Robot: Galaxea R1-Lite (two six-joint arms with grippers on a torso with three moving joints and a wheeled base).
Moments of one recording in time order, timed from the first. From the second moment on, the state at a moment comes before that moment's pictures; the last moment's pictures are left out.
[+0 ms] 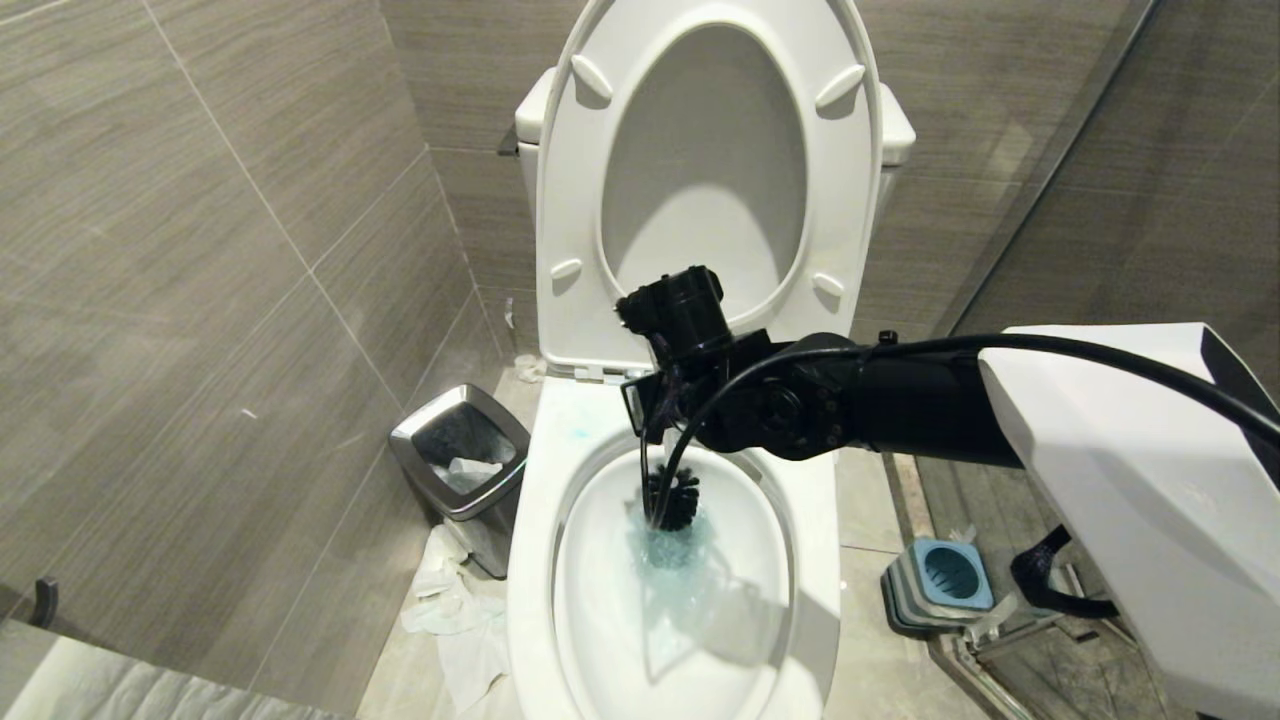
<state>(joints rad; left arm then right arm) 0.01 0.00 0.00 -0.01 0.01 -0.01 0.76 2.33 -1.97 0.15 -0.49 0.09</state>
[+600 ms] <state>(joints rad) 0.01 0.00 0.00 -0.01 0.01 -0.01 0.88 2.35 -1.92 0.03 -0.50 0.10</state>
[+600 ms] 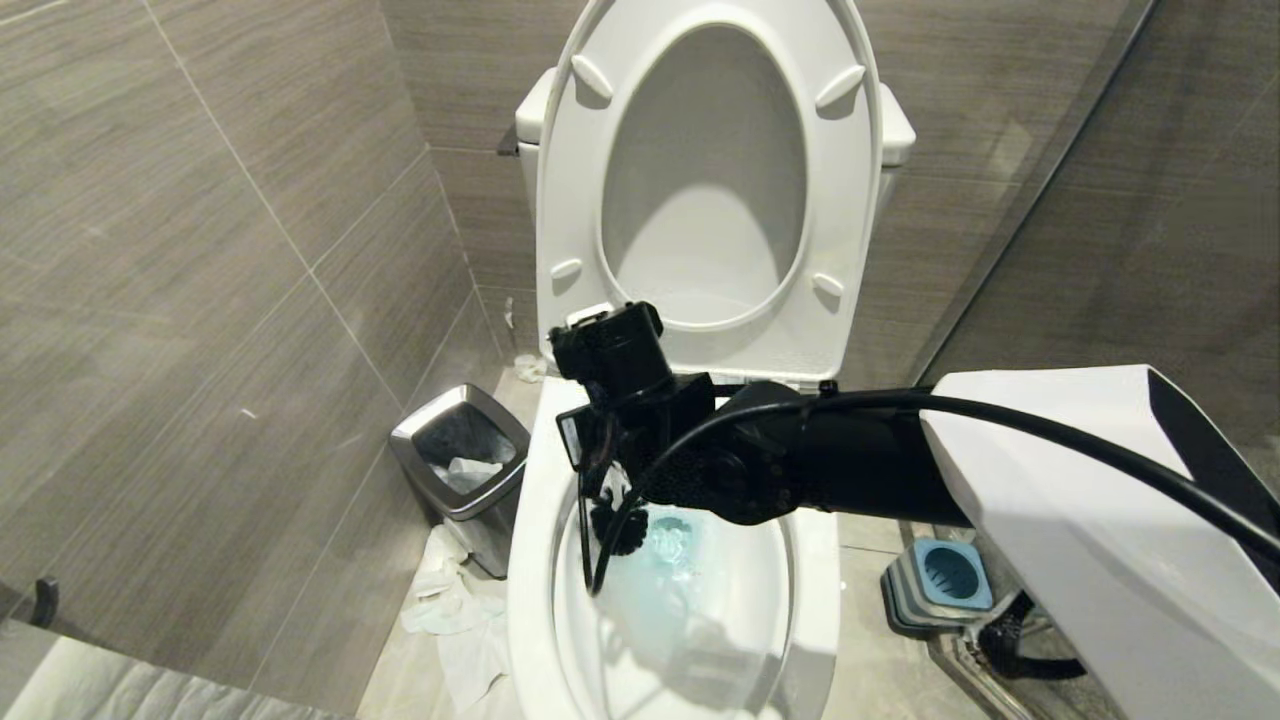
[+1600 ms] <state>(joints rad) 0.01 0.00 0.00 -0.01 0.01 -0.01 0.81 1.87 -1.21 -0.01 -0.50 0.21</state>
